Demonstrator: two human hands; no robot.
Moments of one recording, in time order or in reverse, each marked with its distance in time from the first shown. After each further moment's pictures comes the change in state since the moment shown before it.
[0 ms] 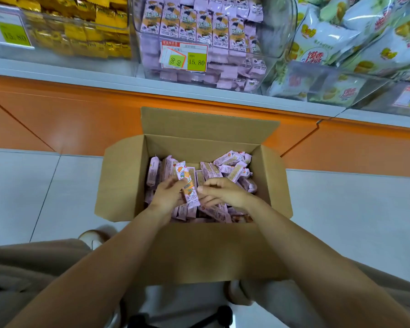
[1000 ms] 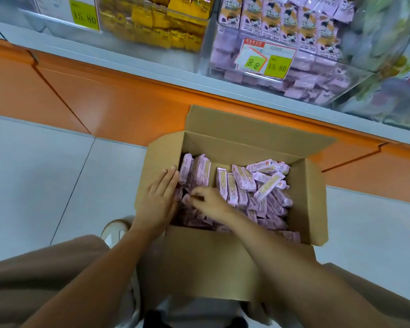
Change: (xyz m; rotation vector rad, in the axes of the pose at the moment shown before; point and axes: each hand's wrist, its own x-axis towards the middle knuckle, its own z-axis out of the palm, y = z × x) left_hand 0.016 -0.027 -0.127 1.326 0.182 0.850; right_hand 0.086 0.003 0.099 -0.522 0.064 -0.126
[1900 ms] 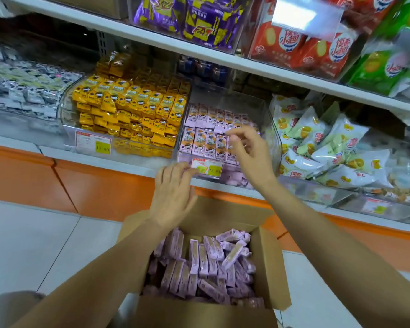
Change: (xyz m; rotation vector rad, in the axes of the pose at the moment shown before) left_hand 0.136 0.135 -0.170 0.165 0.567 0.240; right_hand -0.095 -0.191 -0.264 -0.012 0.840 -0.653
